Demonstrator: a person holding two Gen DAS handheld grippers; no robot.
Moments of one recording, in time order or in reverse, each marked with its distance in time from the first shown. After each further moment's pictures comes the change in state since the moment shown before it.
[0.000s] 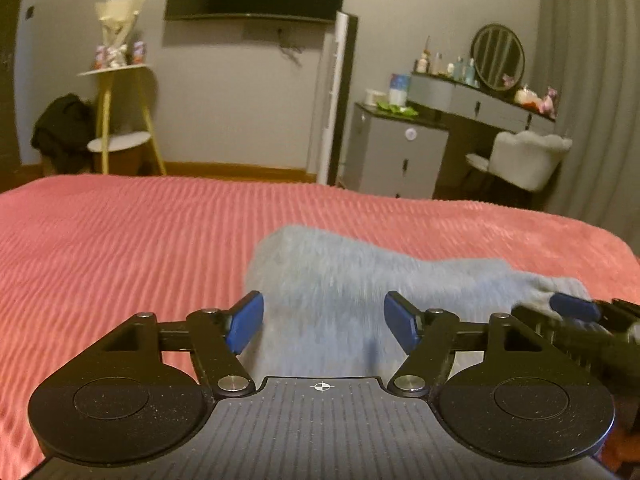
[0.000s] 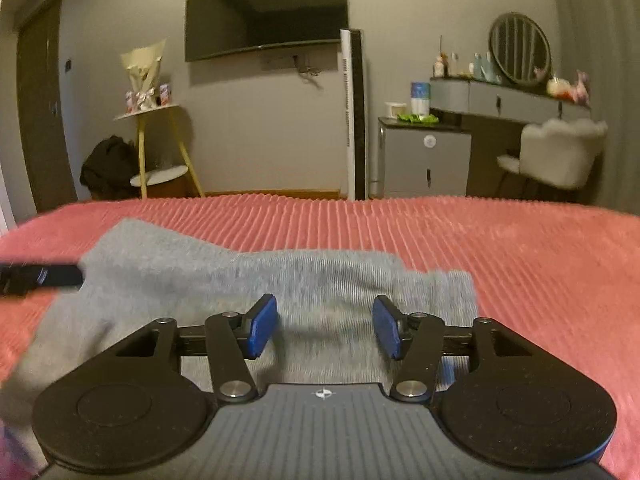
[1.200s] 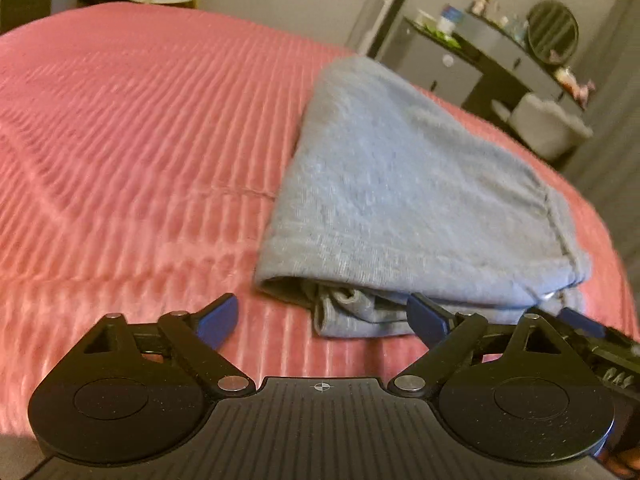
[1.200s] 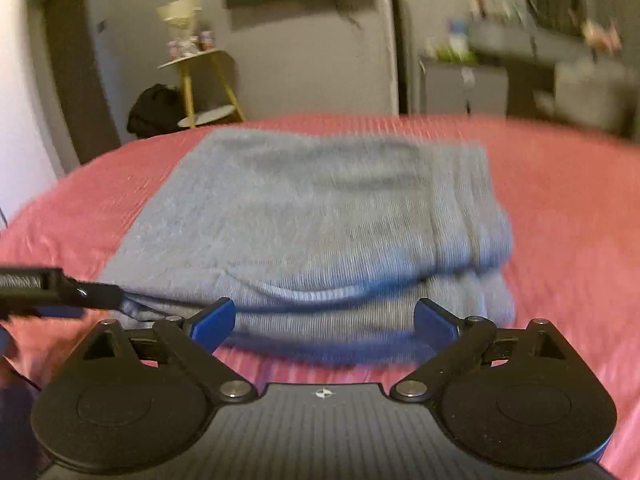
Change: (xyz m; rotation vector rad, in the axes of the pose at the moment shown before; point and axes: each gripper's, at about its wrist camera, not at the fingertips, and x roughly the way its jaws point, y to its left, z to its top) left arm -0.075 0.049 -0.093 -0.266 0.325 -0.022; right arm -0.089 0.005 -0.049 0.086 0.227 0.159
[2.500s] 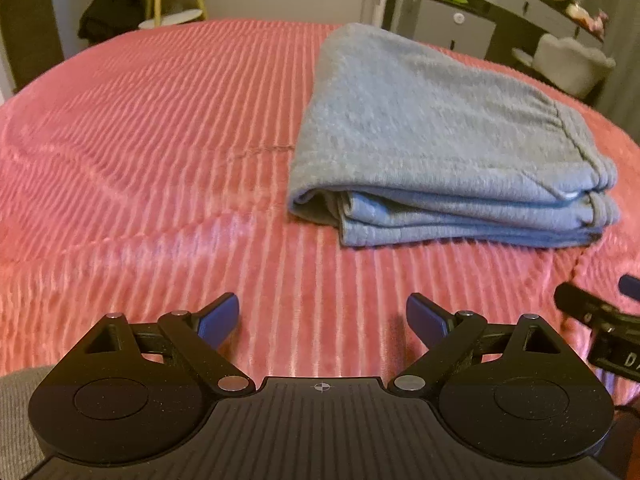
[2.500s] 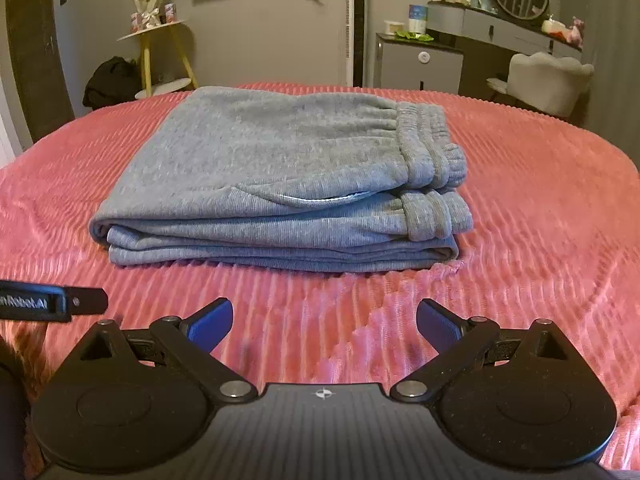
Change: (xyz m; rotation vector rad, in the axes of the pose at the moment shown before) left arm -0.035 -0.029 -0.045 0.167 0.041 0.186; right arm -0.035 0.036 -0.039 -0.032 0.055 -0.178
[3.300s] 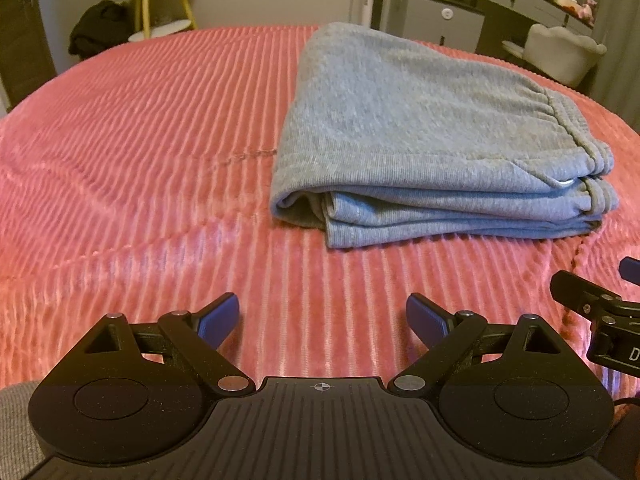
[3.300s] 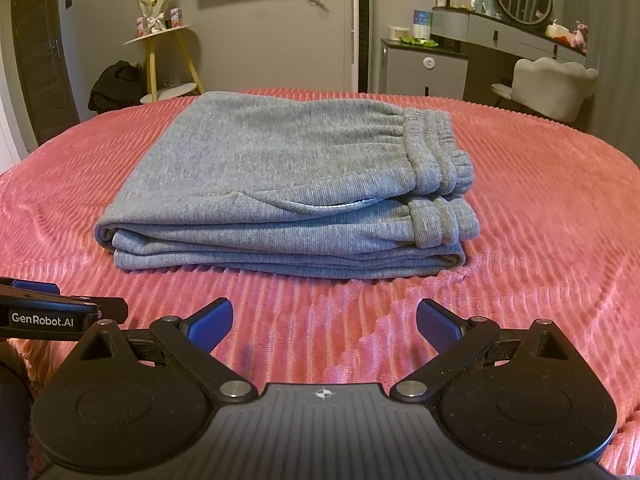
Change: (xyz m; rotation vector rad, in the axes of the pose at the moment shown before) left arm 0.002 -0.006 -0.001 0.039 -0.015 -0.003; right arm 0.001 0.003 0.000 -0.008 -0.016 0.014
